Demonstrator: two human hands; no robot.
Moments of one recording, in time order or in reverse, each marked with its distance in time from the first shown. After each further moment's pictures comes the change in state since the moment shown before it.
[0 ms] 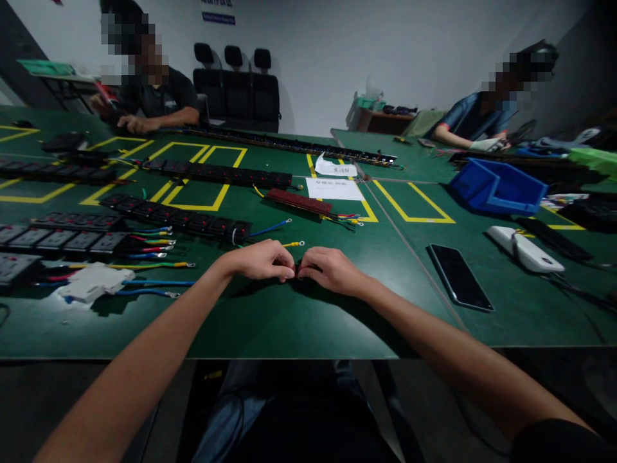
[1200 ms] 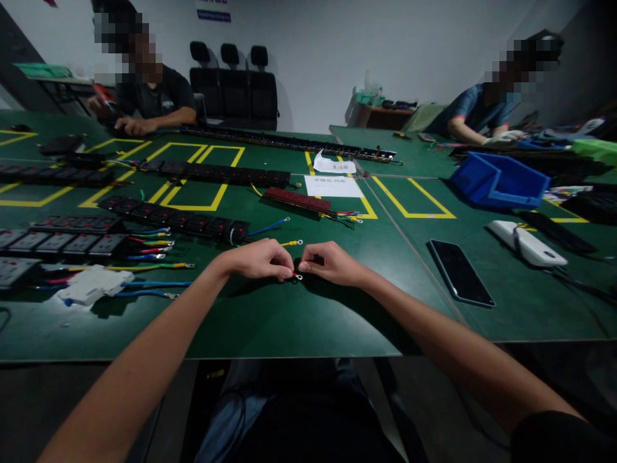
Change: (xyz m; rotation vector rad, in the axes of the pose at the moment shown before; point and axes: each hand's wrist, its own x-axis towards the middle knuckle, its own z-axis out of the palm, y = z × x) left_hand -0.001 -0.002 -0.001 -0.034 0.000 -0.023; right_hand 0.005 0.006 -0.005 0.274 -0.036 0.183
